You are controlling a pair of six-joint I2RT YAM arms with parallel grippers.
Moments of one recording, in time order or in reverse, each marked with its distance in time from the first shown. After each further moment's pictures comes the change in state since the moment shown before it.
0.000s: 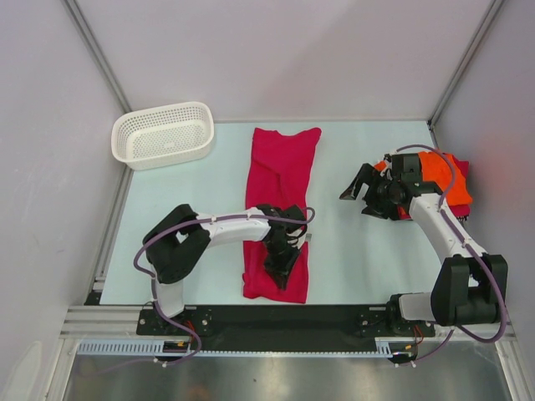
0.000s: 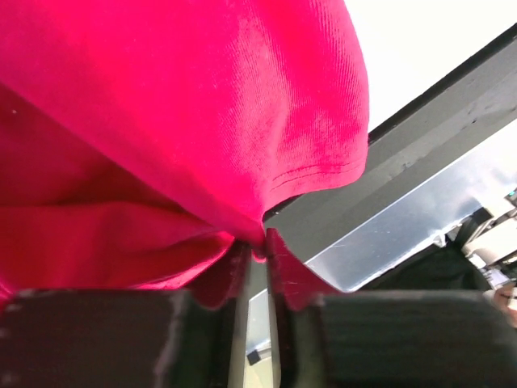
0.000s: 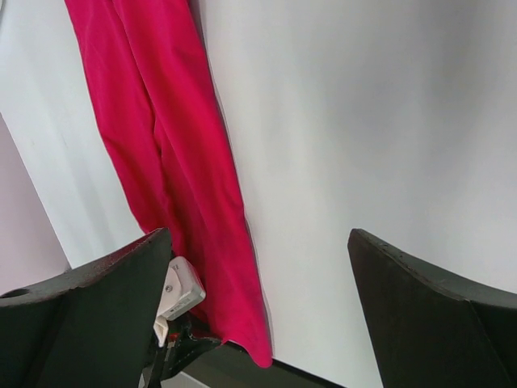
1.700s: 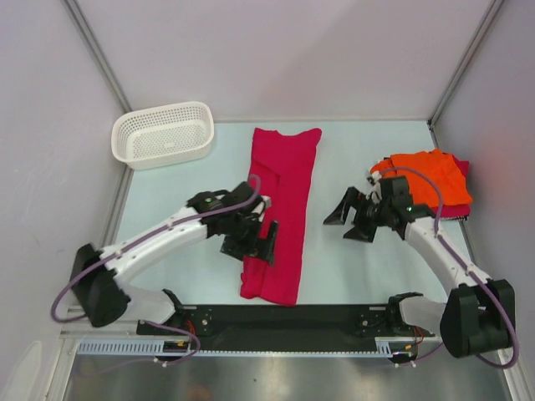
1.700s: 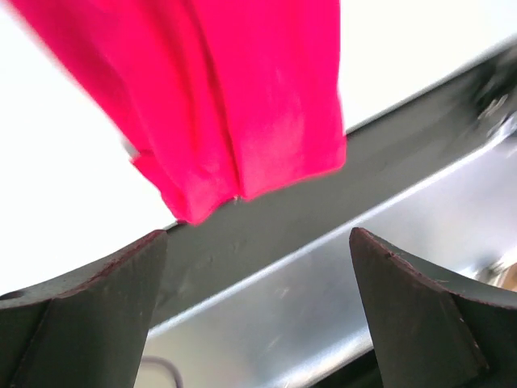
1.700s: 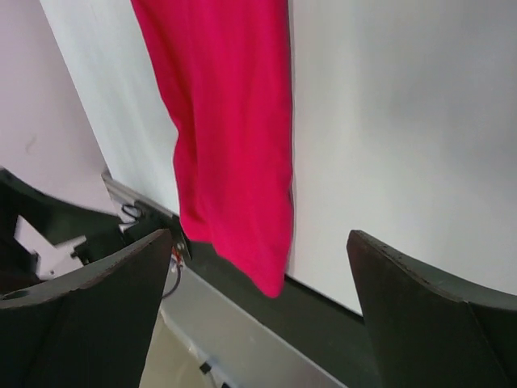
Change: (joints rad) left arm 0.118 -0.486 -0.051 -0.194 -0.251 -0.130; right arm 0.113 -0.153 -0.178 0.008 -0.183 0.084
